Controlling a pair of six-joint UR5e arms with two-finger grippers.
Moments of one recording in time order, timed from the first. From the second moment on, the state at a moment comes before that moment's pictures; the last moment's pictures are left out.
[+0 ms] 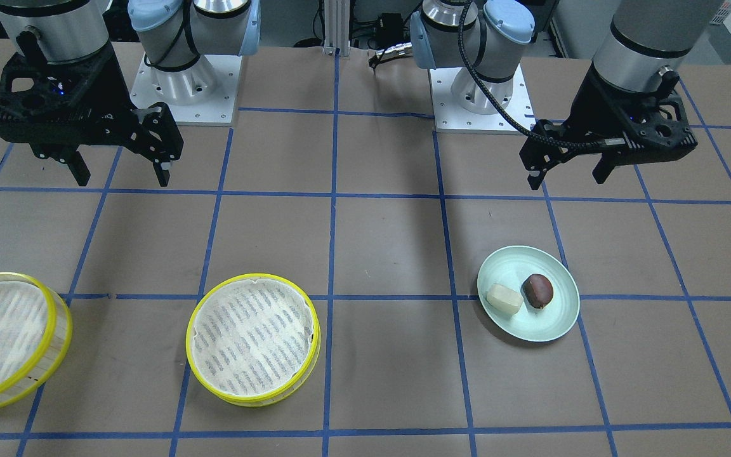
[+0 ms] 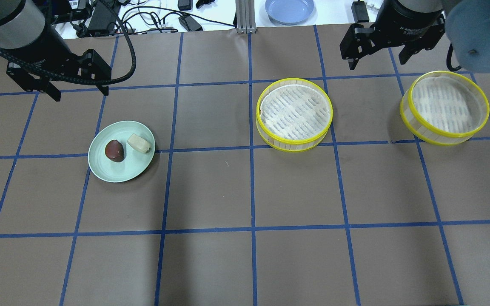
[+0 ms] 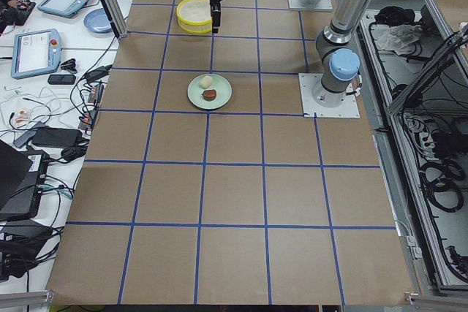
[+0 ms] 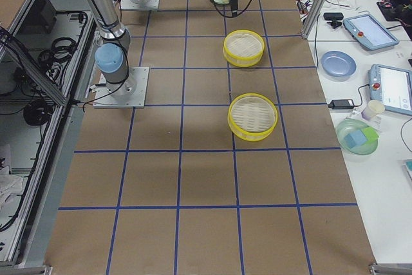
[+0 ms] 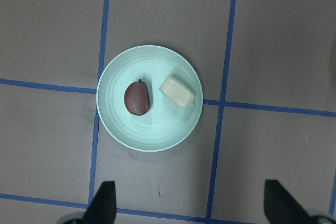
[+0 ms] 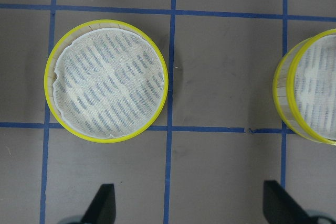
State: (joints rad) left arm -1.44 -1.56 -1.60 -1.48 1.60 0.01; right arm 1.57 -1.56 1.54 -1.74 -1.61 -0.05
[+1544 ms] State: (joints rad) left arm -1.41 -2.04 -1.70 -1.18 1.60 -0.03; right arm 0.95 -1.11 1.50 -2.14 -1.53 -0.77
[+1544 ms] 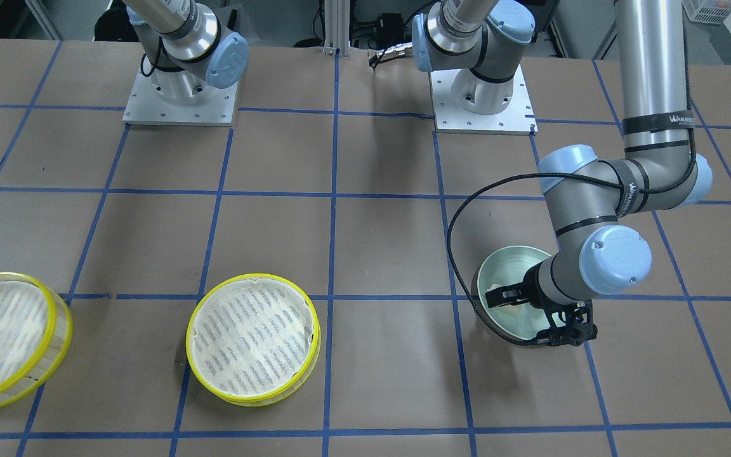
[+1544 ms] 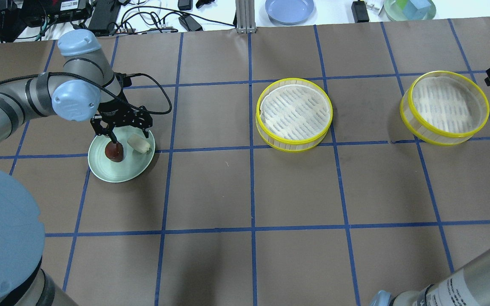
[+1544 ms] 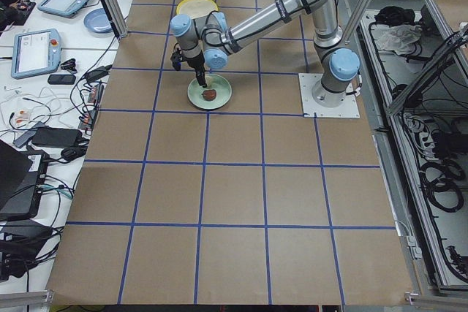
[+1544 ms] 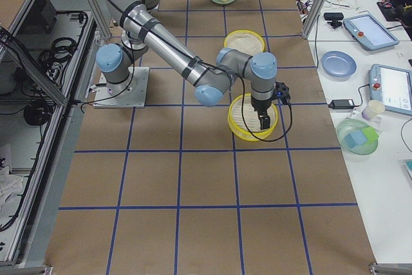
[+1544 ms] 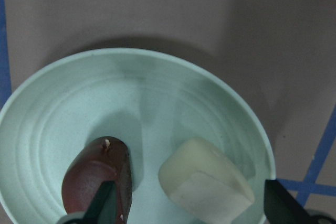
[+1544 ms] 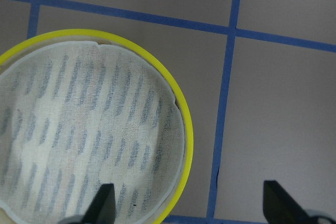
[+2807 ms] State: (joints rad) left arm -1.40 -2.06 -1.65 -1.20 1.52 -0.11; right arm 0.92 -0.96 1.51 -2.22 -1.49 -0.89
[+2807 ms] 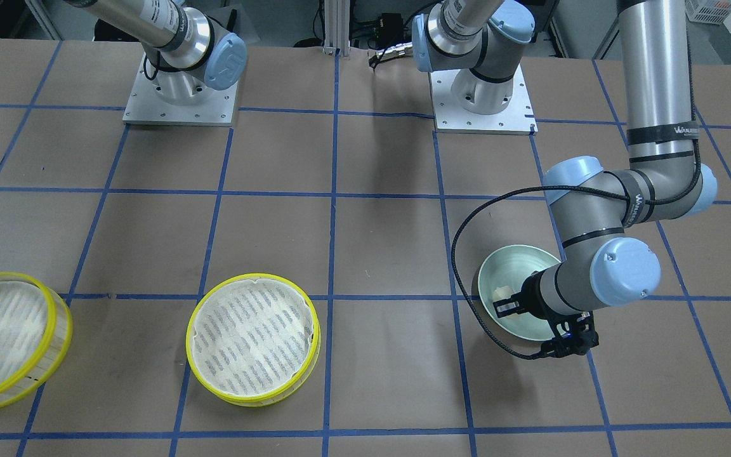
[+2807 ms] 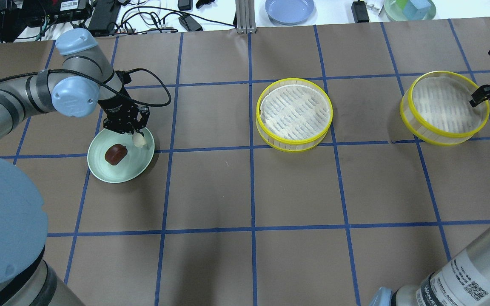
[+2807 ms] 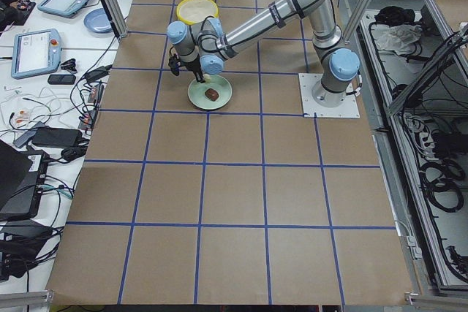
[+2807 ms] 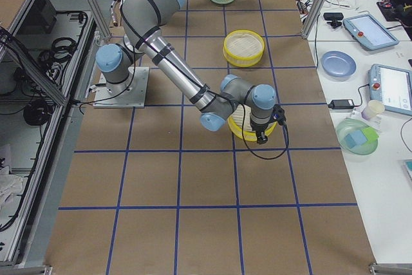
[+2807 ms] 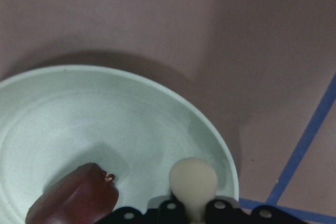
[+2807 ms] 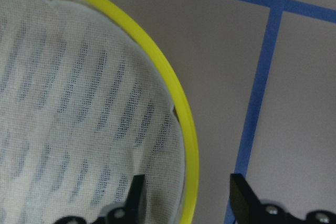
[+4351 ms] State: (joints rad) left arm -1.86 -2.12 -1.54 -0.77 1.15 -0.91; right arm 0.94 -1.06 1.51 -2.14 -1.49 -0.78
